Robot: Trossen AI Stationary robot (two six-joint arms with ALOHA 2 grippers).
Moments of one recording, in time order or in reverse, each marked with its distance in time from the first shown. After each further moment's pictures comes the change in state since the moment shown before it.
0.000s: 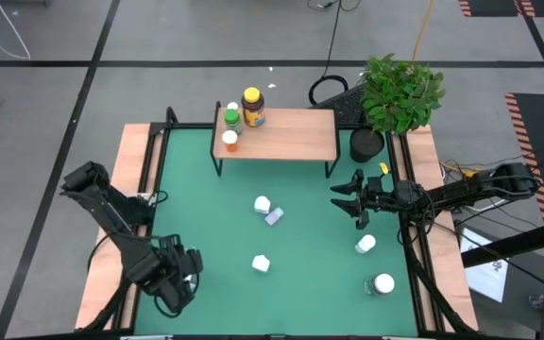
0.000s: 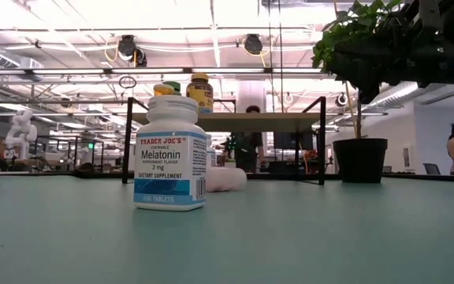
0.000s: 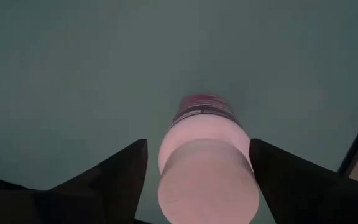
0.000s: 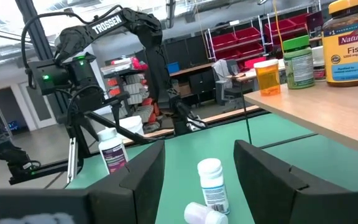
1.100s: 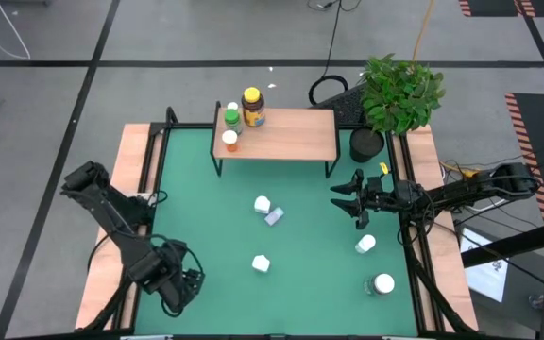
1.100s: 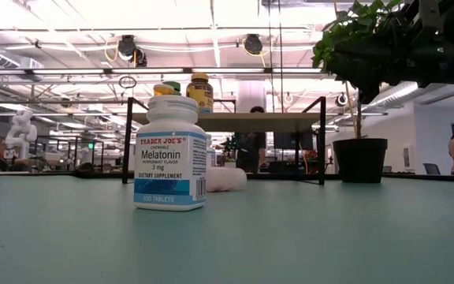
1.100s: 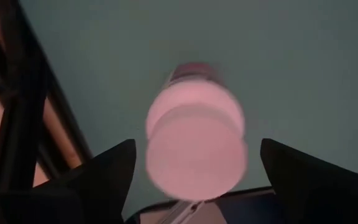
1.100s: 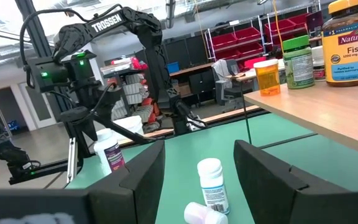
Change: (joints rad) left arm 0.001 0.000 0.019 -0.013 0.182 -1.059; right arm 0.000 0.000 0.000 -0.001 0.002 0.000
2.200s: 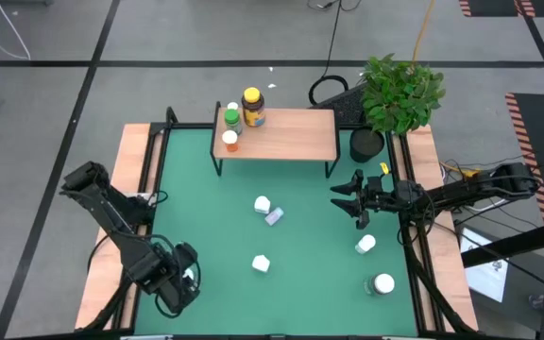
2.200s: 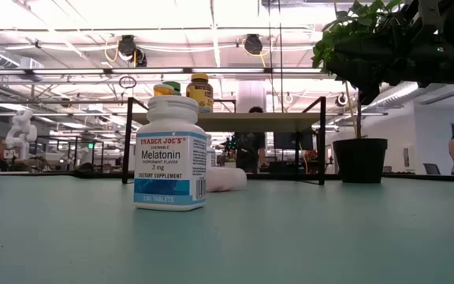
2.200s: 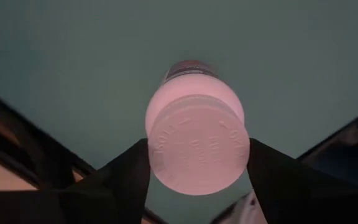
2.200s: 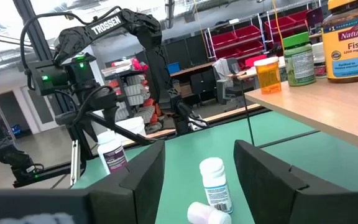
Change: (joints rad) left arm 0.005 0.000 -0.001 0.014 -0.049 0.554; right arm 0.000 0.000 0.000 0.000 0.000 0.026
